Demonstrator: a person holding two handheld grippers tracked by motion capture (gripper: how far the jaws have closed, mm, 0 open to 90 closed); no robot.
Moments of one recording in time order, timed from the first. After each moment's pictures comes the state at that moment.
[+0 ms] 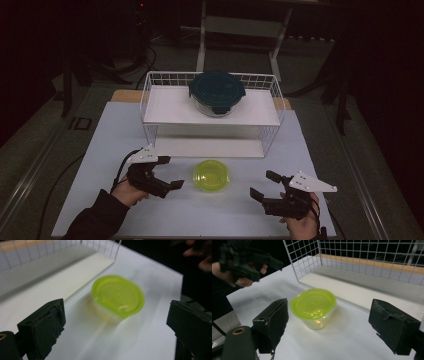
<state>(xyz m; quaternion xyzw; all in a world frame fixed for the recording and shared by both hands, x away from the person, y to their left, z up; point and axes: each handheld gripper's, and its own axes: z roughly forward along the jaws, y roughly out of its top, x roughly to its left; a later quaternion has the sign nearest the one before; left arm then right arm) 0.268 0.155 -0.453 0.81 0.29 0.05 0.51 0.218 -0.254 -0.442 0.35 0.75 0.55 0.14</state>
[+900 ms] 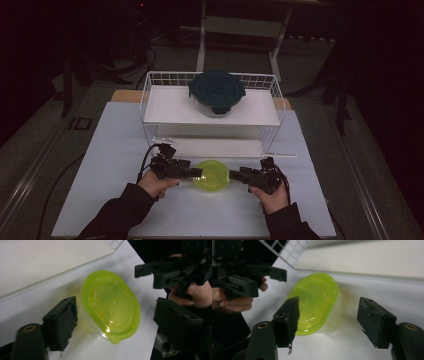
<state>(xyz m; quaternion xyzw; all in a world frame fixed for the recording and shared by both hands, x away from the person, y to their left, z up) 0.319 0.117 -0.484 0.75 0.44 -0.13 0.47 0.301 -0.212 -0.486 0.49 0.72 0.48 -0.06</state>
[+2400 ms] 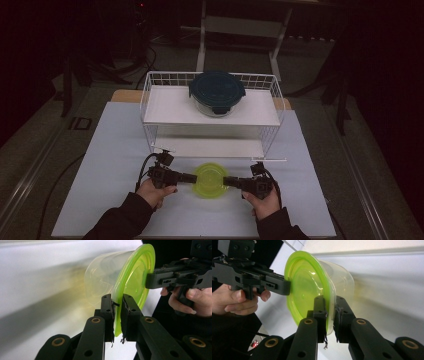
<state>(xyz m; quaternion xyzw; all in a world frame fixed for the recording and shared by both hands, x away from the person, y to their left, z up) 0.299 0.121 -0.487 0.74 0.47 -0.18 0.44 0.285 -0.189 -0.487 0.50 0.73 0.46 -0.11</state>
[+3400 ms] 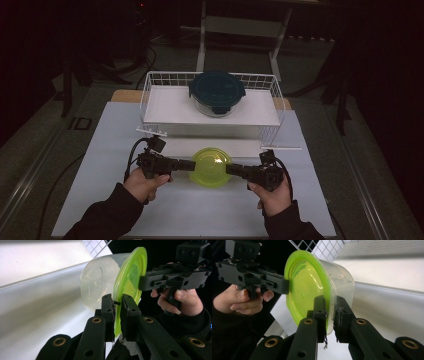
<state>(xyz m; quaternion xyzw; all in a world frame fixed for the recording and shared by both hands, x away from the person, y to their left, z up) 0.286 0.132 -0.400 0.74 0.44 -0.15 0.49 0.272 -0.187 -0.405 0.46 0.73 0.50 -0.08</state>
